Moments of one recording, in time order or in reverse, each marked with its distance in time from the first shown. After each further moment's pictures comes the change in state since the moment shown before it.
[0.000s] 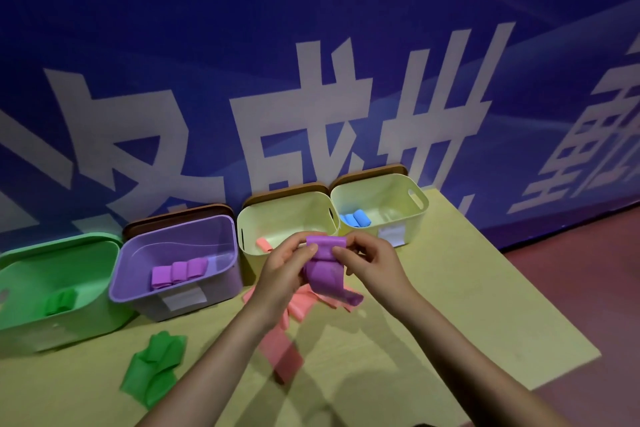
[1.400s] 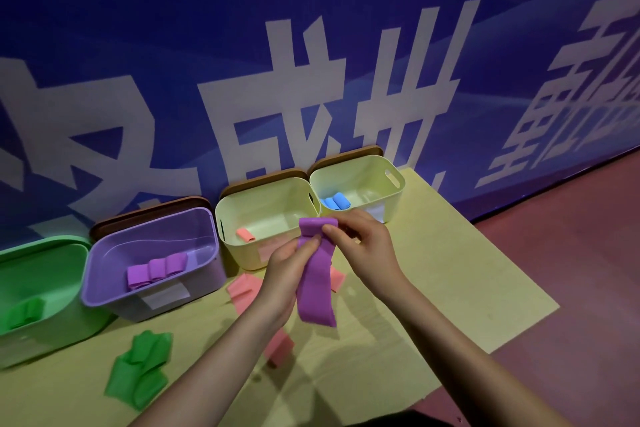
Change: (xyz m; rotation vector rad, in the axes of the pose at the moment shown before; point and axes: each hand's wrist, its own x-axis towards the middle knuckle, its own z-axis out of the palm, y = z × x) left_hand -0.012 -0.004 0.023 -0.044 0.070 -0.215; right_hand -0.009 -0.001 0.002 -0.164 0.222 -0.127
